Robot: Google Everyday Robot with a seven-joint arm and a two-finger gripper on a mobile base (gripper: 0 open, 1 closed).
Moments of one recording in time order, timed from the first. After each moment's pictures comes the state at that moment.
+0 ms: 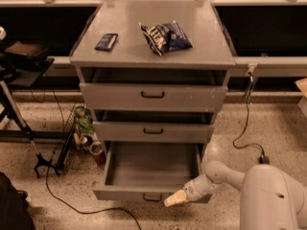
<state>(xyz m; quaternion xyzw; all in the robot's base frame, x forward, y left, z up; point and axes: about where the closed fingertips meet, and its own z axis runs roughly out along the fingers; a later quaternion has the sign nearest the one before) 0.495 -0.110 0.224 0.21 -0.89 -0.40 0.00</state>
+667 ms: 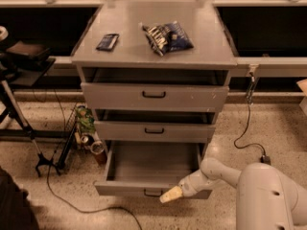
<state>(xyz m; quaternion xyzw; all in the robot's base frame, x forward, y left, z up) 0.516 -0.086 0.226 0.23 -0.88 -0.41 -0.02</state>
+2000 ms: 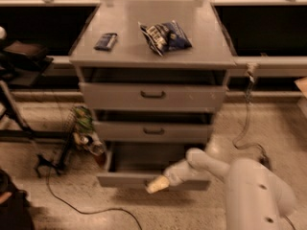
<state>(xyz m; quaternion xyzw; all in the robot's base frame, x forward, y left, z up) 0.572 -0.024 0.245 0.29 -0.85 -0.43 -0.09</state>
